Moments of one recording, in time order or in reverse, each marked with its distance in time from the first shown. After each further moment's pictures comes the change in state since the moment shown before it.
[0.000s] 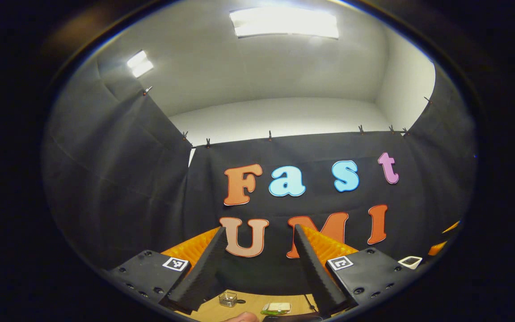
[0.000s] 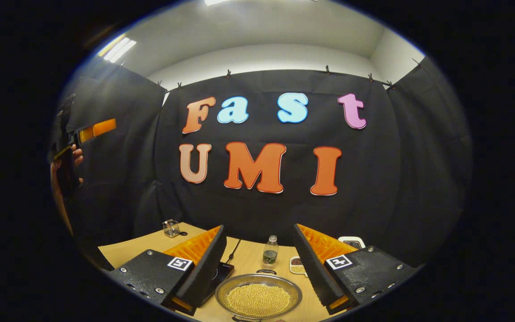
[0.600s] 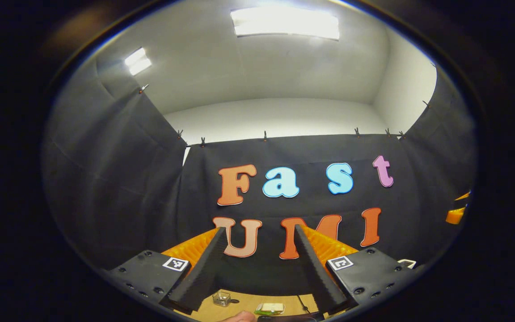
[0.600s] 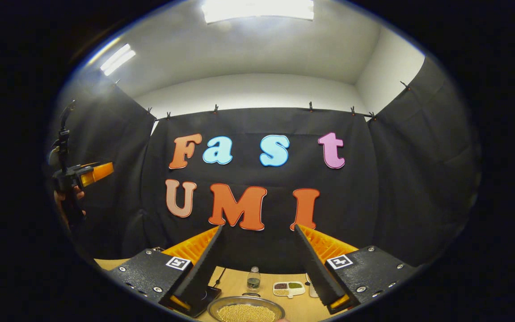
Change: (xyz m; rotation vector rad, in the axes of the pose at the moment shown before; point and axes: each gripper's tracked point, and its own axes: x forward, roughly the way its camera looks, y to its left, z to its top) left arm 0.005 -0.022 0.011 -0.037 0.011 -0.055; right arm -0.052 -0.037 0.114 -0.002 -0.263 -0.118
